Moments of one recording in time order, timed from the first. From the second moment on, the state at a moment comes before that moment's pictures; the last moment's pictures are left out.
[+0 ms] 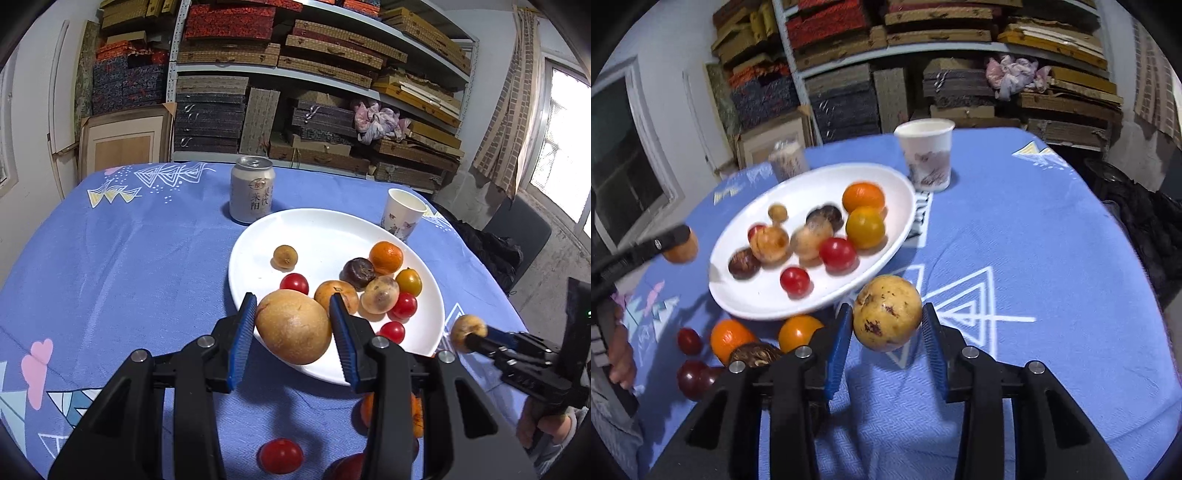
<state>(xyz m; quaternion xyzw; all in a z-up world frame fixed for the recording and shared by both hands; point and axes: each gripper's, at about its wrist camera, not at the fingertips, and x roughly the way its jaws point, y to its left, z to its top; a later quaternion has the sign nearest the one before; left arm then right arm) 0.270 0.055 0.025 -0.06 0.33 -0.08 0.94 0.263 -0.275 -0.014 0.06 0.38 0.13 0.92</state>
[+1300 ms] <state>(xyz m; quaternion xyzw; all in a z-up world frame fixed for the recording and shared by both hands) 0.184 0.062 -0.004 -0.07 0.35 -0.05 0.93 0.209 -0.267 0.008 0.11 0.30 0.14 0.94</state>
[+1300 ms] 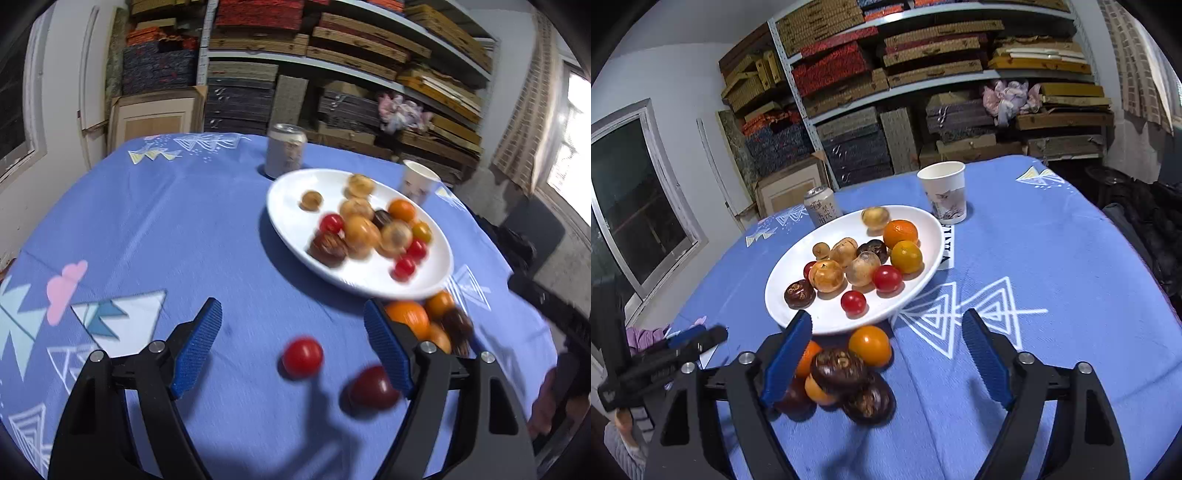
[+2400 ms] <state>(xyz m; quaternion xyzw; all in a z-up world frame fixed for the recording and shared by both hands) 0.155 0.034 -0.034 0.04 0.38 -0.06 0.92 0.198 -0.286 0.007 0.16 0.30 0.14 0.93</state>
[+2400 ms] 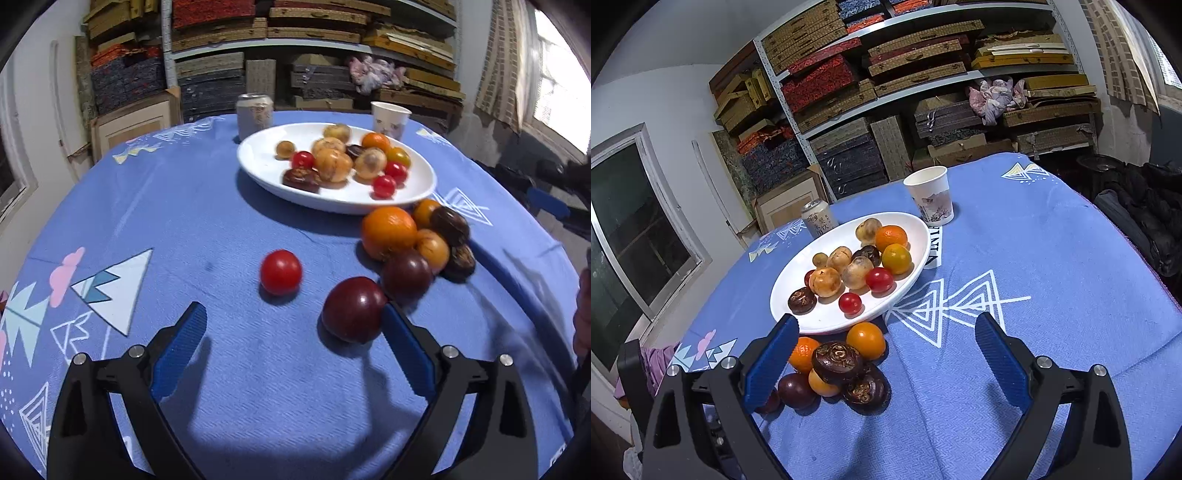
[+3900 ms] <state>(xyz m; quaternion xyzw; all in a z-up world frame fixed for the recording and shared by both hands) 0.163 0.015 -0.034 0.03 0.40 -0.13 0.91 0.205 -0.209 -0.026 0.00 0.36 0.18 0.91</state>
